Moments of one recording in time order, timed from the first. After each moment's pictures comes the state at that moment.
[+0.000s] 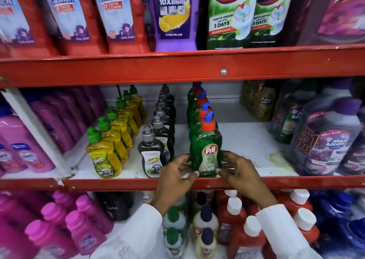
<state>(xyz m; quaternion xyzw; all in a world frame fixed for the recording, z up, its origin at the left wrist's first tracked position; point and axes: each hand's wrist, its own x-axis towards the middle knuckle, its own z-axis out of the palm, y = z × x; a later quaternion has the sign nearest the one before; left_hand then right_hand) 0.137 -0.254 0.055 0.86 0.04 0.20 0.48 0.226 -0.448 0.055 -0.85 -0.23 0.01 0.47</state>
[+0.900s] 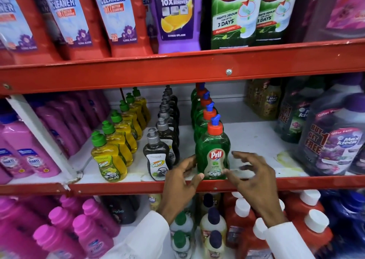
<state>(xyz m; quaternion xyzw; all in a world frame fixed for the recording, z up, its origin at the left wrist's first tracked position) 0.134 -0.251 0.045 0.84 0.02 0.22 0.49 0.194 -0.451 0.056 -0.82 -0.16 -0.18 0.52</state>
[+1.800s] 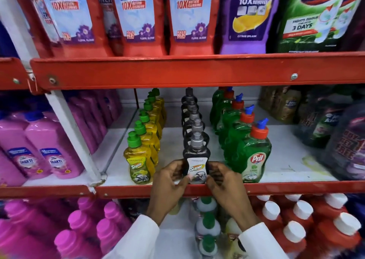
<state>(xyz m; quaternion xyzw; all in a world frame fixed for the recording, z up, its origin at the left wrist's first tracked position) 0.110 -0.133 0.035 0.82 0.03 0.25 0.52 0.157 -0.309 0.050 -0.87 -0.21 -0.08 0.44</state>
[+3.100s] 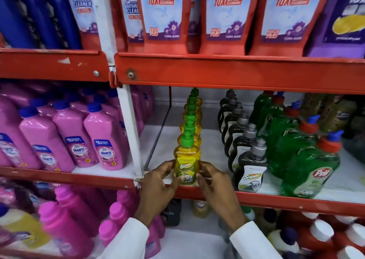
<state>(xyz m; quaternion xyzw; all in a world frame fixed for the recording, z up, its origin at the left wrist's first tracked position) 0.058 -0.004 0.031 0.84 0.09 0.29 0.45 0.131 -0.174 0.046 -0.82 -0.32 -0.06 0.47</state>
